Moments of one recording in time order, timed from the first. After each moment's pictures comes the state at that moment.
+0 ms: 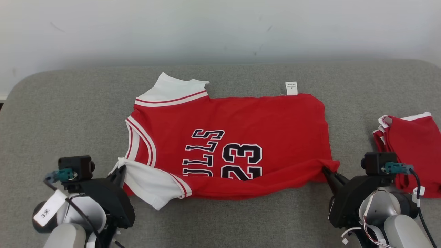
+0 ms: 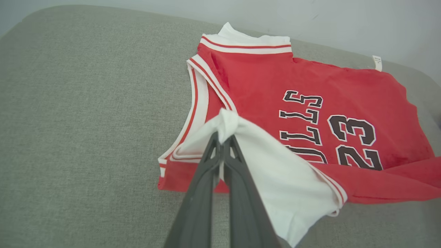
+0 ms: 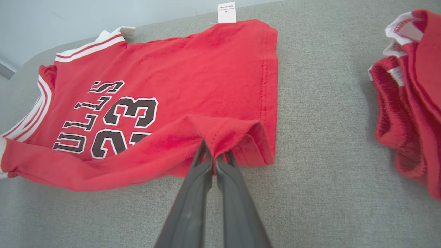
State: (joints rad) left arm -0.24 0.20 -0.23 0.12 -0.38 0.11 0.43; right arm -0.12 -0.12 0.04 0.06 0.41 -0.02 0.47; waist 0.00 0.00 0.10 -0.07
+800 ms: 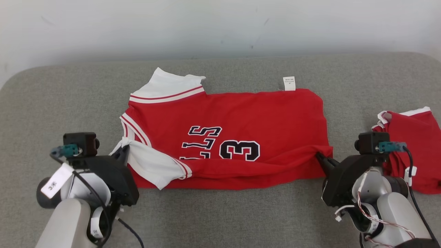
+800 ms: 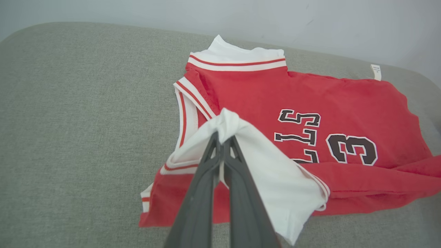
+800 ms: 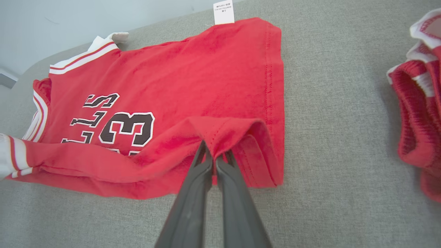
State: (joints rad) left arm -0.39 0.18 -0.26 0.24 -0.37 0.09 0.42; right arm -0.27 -0.09 0.05 0.20 0.46 -0.01 0.49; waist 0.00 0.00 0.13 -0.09
